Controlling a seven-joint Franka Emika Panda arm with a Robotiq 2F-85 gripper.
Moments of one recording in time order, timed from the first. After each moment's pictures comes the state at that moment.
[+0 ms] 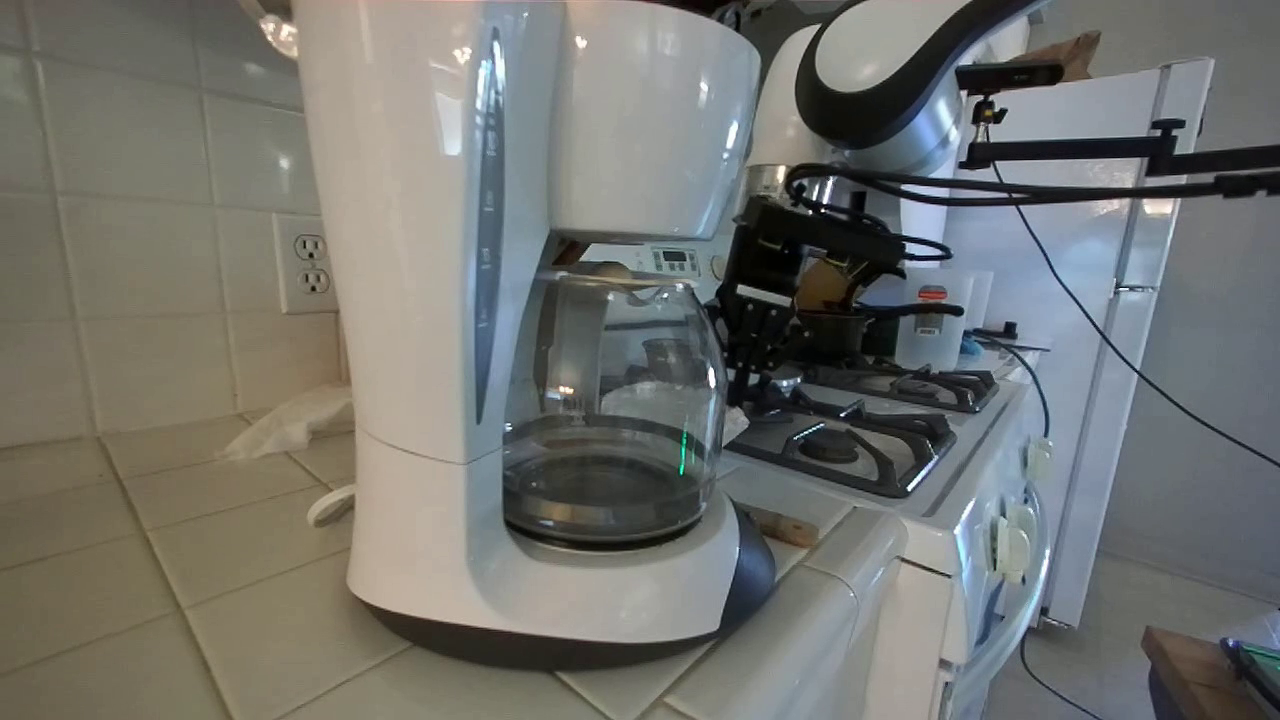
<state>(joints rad) -0.04 0.11 -0.07 -2.04 0.19 2.24 0.71</state>
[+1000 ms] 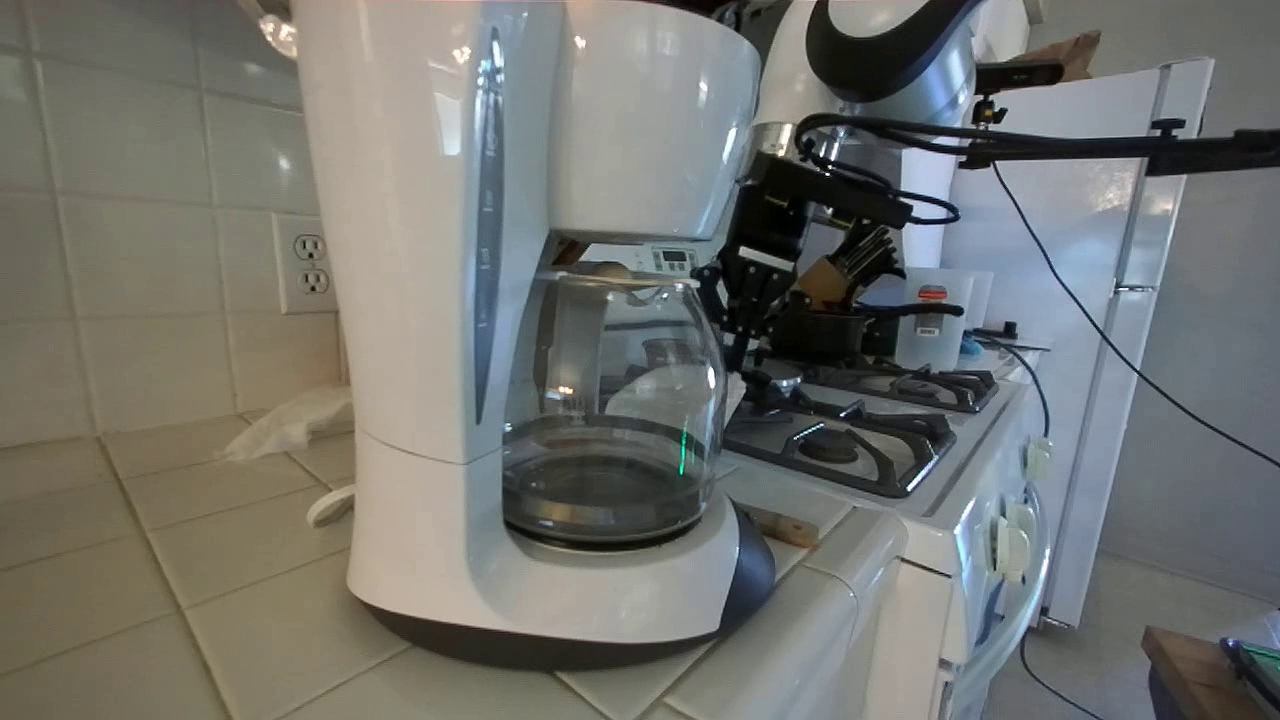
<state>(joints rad) -0.04 0.07 -0.07 -2.01 0.19 2.20 0.70</state>
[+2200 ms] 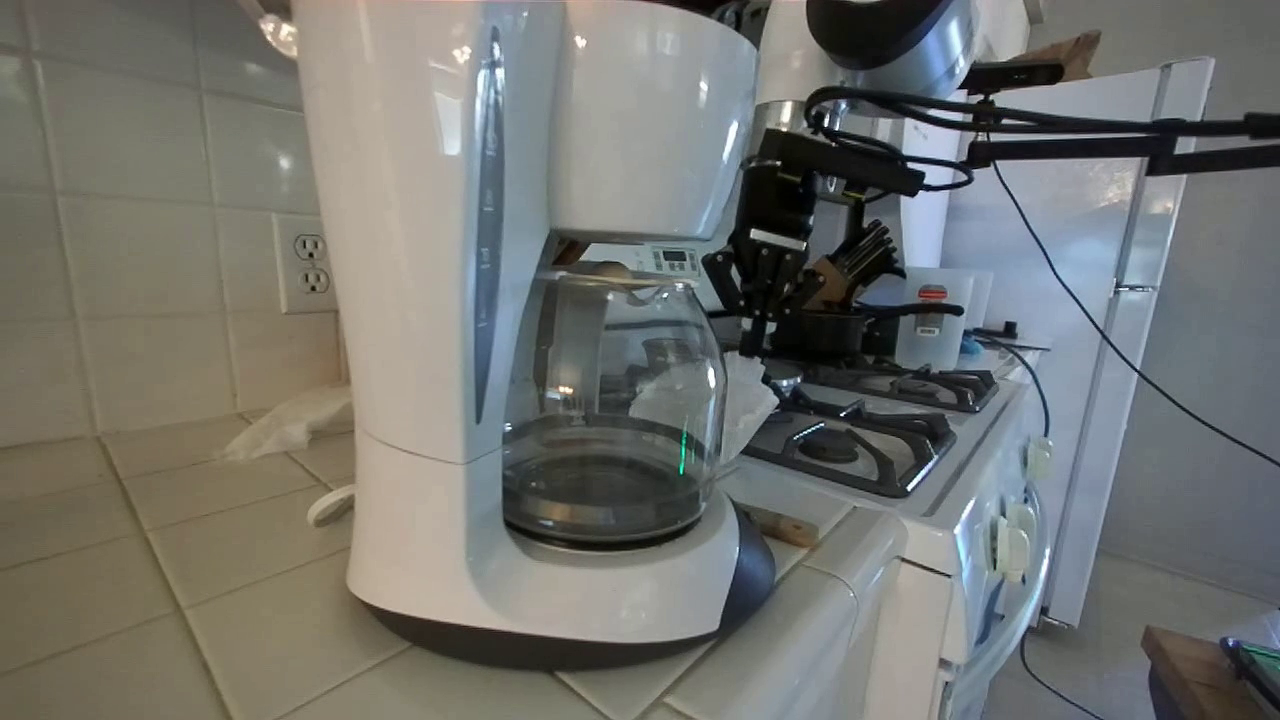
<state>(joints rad) -0.05 0.06 -0.07 -1.95 0.15 2.05 0.69</state>
